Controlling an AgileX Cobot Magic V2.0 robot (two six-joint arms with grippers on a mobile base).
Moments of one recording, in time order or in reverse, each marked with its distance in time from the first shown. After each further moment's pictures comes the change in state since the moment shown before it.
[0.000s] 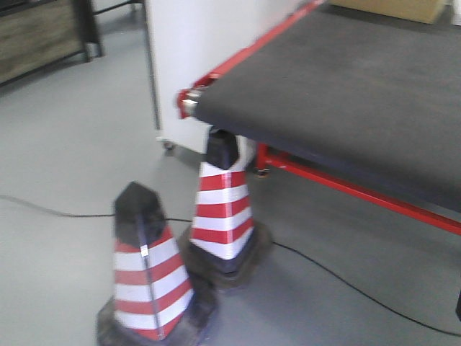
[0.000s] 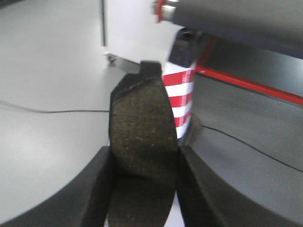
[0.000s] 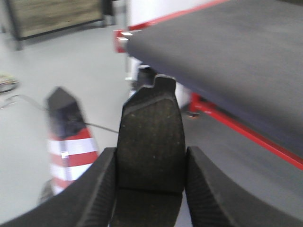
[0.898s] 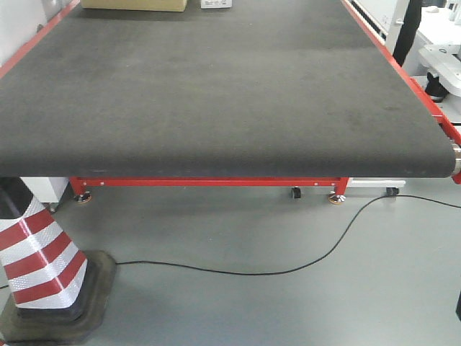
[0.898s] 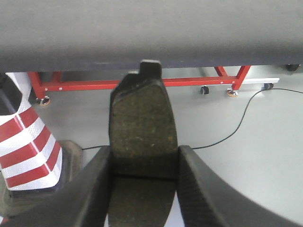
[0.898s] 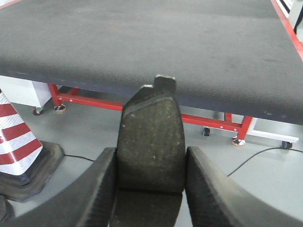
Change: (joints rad) left arm 0.000 0.000 0.000 -0.002 0.000 0.000; right arm 0.000 0.000 0.000 -0.001 0.000 0.000
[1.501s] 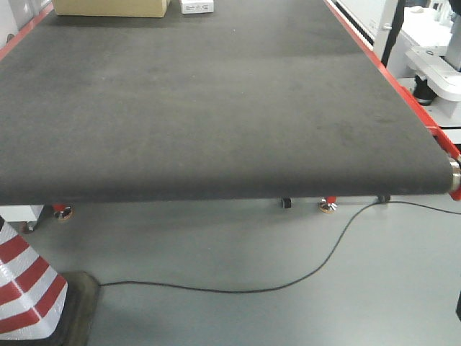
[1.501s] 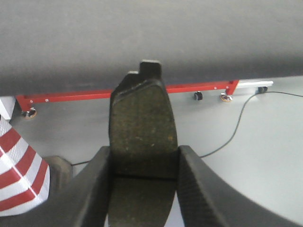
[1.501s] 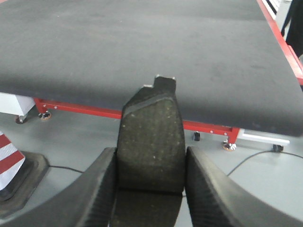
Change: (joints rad) left arm 0.000 0.000 0.000 0.000 0.000 0.000; right arm 0.000 0.000 0.000 0.000 0.000 0.000
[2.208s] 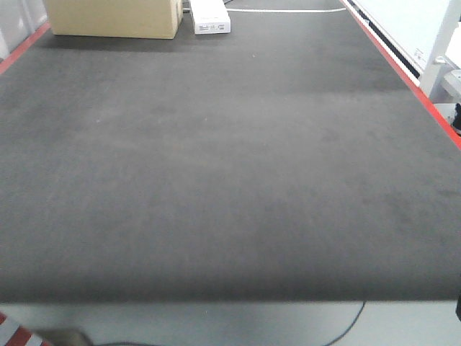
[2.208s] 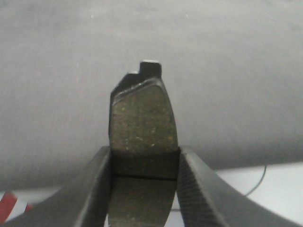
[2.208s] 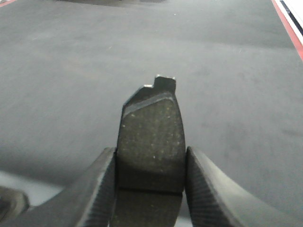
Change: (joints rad) left arm 0.000 0.000 0.000 0.000 0.000 0.000; right arm 0.000 0.000 0.000 0.000 0.000 0.000
